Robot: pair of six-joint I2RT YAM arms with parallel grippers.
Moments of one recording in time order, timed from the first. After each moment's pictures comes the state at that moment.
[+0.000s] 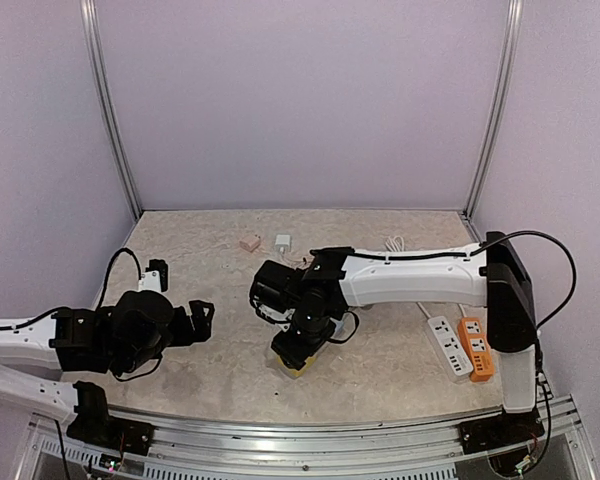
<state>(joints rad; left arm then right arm) -1.13 0.89 0.55 -0.36 -0.73 -0.87 1.18 2.10 1.74 -0.97 0.08 0.30</state>
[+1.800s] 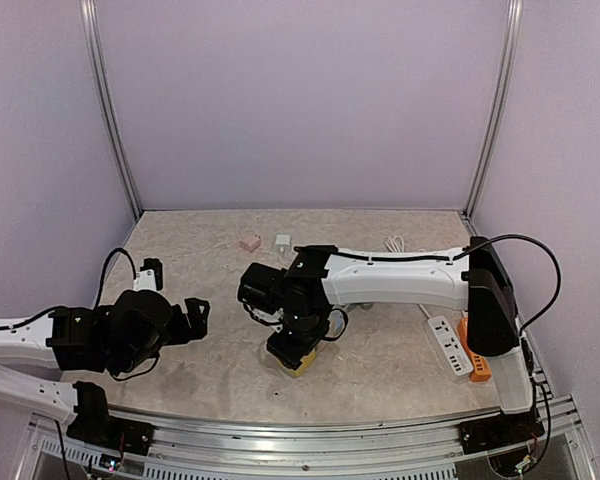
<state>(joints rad) -1.13 0.87 0.56 -0.41 -0.76 -0.90 1.19 2.19 1.90 -1.11 0.11 0.26</state>
